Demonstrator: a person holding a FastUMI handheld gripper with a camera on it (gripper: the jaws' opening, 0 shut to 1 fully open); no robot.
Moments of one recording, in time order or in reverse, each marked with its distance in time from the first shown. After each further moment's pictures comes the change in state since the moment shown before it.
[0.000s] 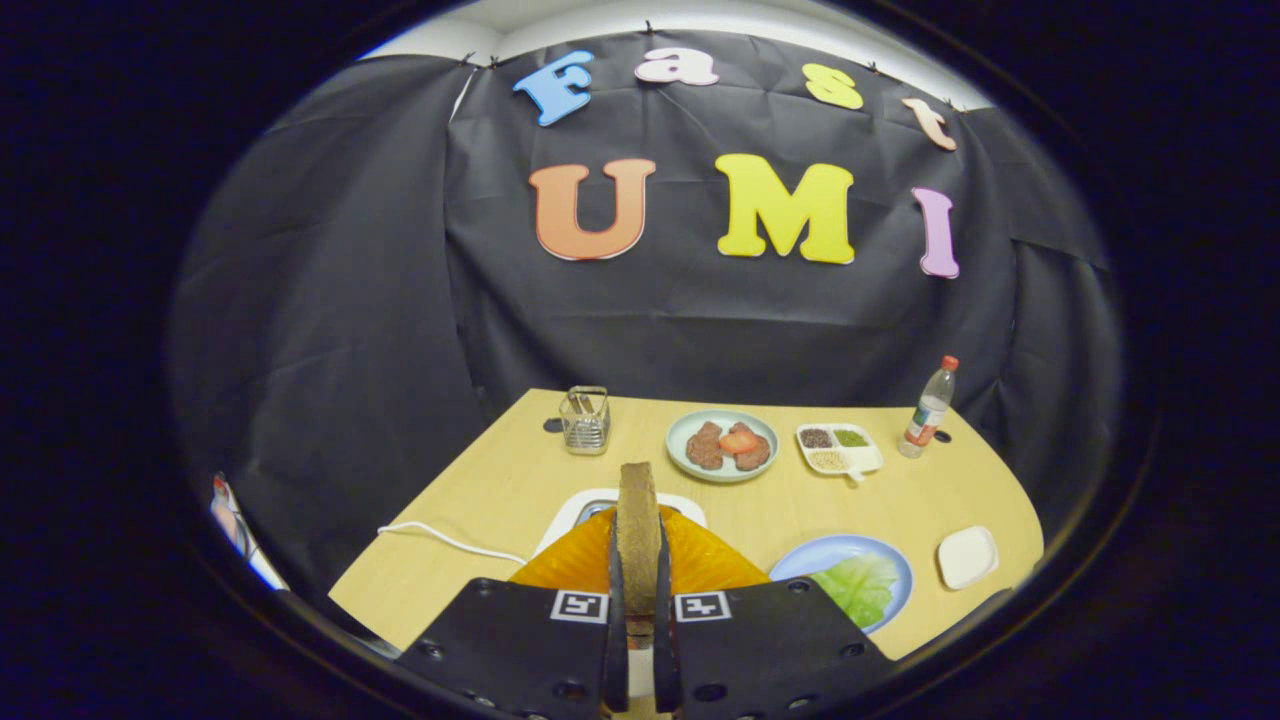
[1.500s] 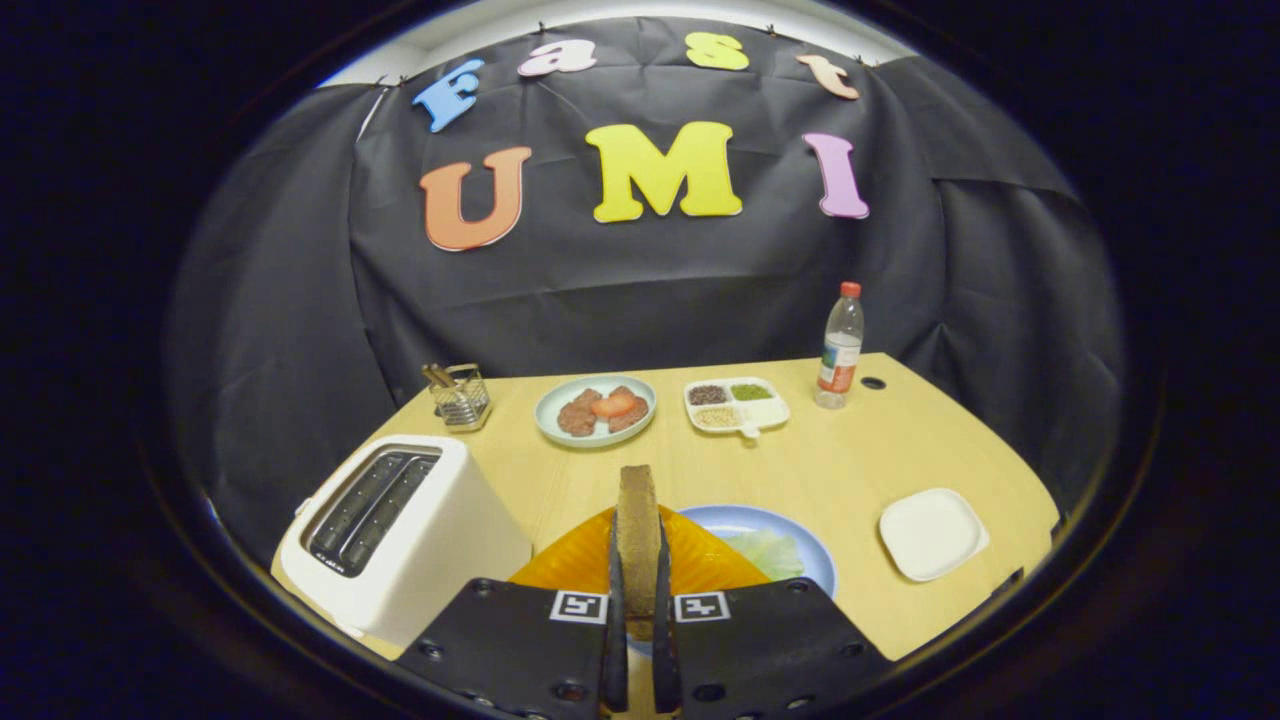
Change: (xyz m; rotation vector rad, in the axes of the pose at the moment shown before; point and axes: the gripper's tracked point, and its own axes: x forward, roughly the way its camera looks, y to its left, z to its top) arm 0.046 -0.171 -0.097 0.144 0.050 -0.104
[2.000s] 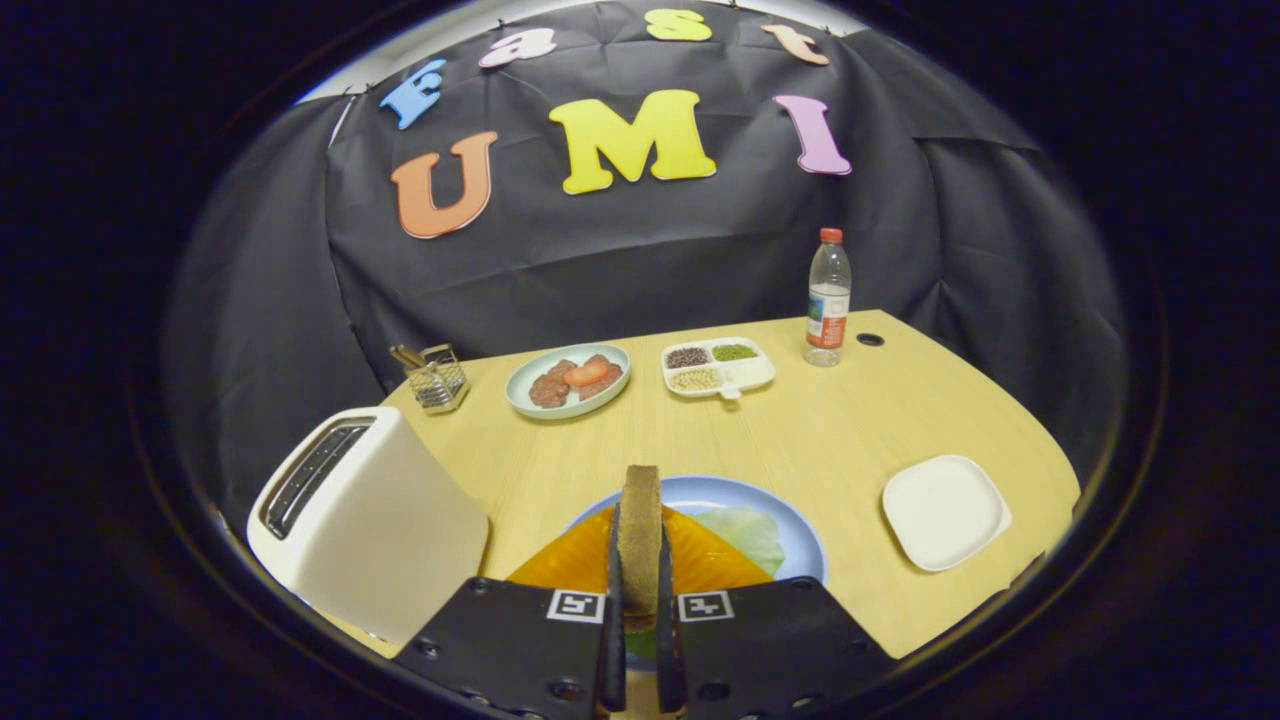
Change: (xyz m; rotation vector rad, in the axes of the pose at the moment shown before) arm 0.021 -0.051 -0.026 0.049 0.057 -0.013
